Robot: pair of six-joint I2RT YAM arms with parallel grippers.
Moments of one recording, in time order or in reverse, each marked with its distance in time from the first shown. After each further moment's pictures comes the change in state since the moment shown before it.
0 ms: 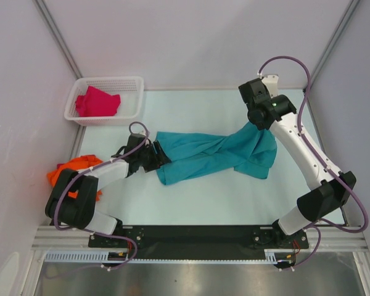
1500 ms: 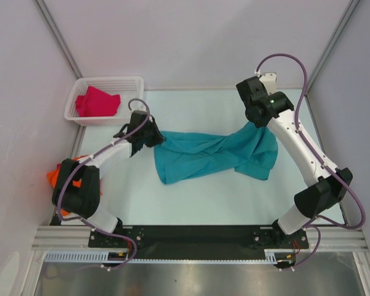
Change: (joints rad) left arm -0.006 0.121 0.295 -0.113 -0.158 0.008; right arm 0.006 0.033 0.051 -0.049 0.042 -0.016
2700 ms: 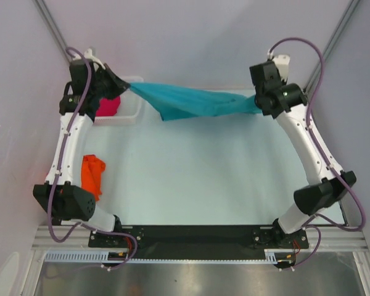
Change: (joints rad) left arm 0.310 -0.037 0.818 -0.463 0.141 0.098; right arm -0.090 0.058 0.224 0.092 -0.023 -0.076
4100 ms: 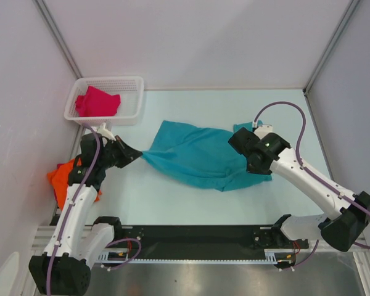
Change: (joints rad) left arm -0.002 -0.684 -1.019 0.114 0.207 -0.042; right arm 0.345 -0.372 -0.734 -0.270 -0.187 0.502
